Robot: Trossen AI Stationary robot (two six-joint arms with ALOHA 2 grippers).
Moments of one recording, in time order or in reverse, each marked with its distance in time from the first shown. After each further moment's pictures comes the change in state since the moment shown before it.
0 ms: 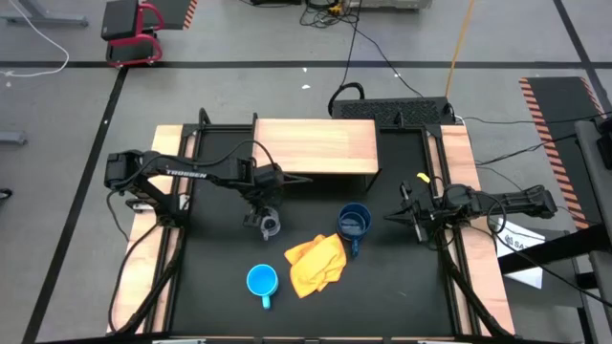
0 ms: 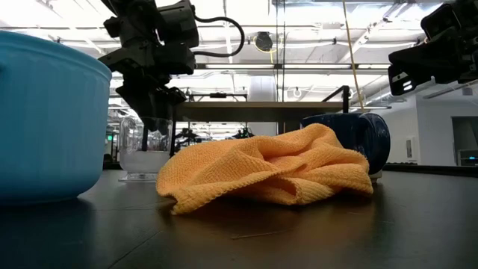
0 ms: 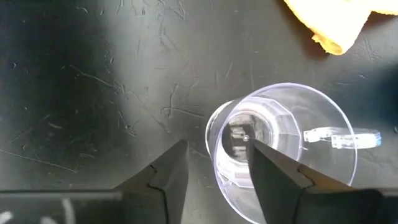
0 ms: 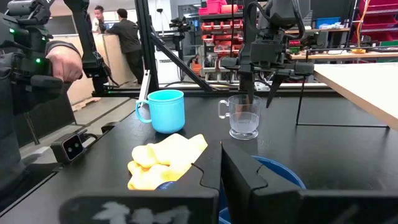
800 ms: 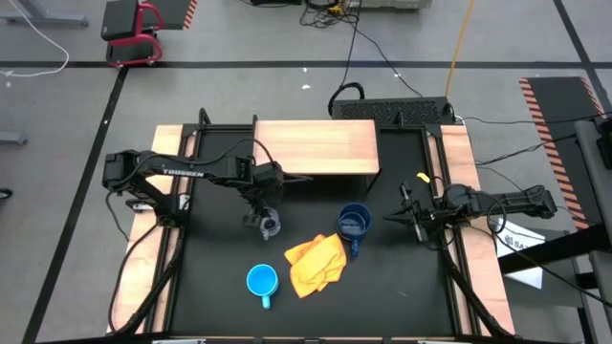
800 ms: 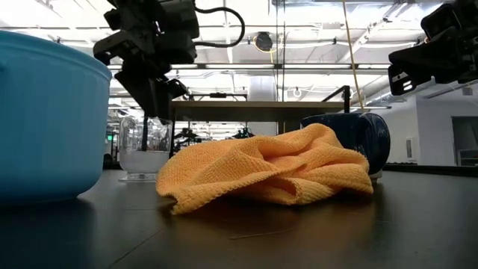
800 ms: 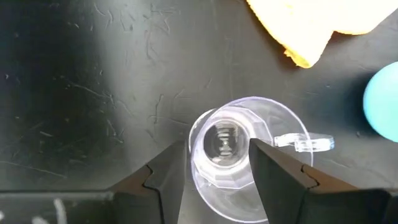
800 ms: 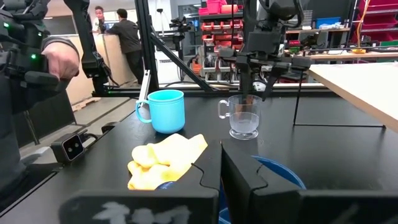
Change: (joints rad) left arm -0.009 -0.018 0.043 -0.050 0.049 -0.019; right arm 0.000 0.000 0.000 -0.001 0.000 0.000
